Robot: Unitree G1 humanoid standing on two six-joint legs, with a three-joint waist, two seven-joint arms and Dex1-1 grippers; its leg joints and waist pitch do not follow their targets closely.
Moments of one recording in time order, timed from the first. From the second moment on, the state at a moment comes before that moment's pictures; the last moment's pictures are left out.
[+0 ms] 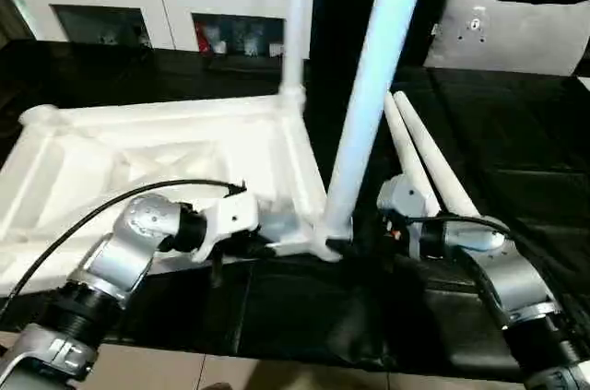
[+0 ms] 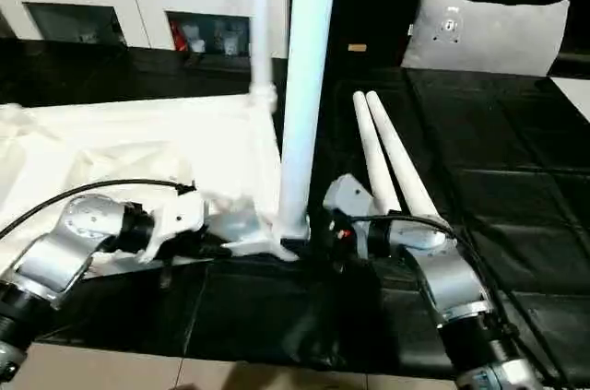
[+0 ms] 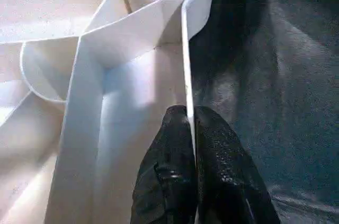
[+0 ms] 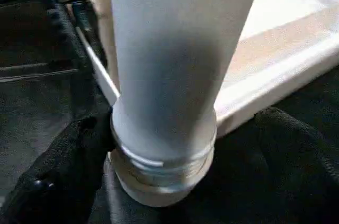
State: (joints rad) left arm -0.45 0.55 -0.35 0.28 0.00 0.12 -1.22; right arm -0.34 -0.41 0.20 0.24 0.13 0.15 1.03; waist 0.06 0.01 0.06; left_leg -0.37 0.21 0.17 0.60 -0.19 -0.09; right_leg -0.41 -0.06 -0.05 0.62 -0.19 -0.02
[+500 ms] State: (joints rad) left arm -0.45 0.56 -0.36 0.29 0.00 0.07 -1.27; right arm -0.35 -0.41 0.21 0.25 0.20 0.19 1.16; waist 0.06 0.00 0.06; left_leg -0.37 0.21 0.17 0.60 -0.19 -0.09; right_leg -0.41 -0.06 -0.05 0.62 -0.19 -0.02
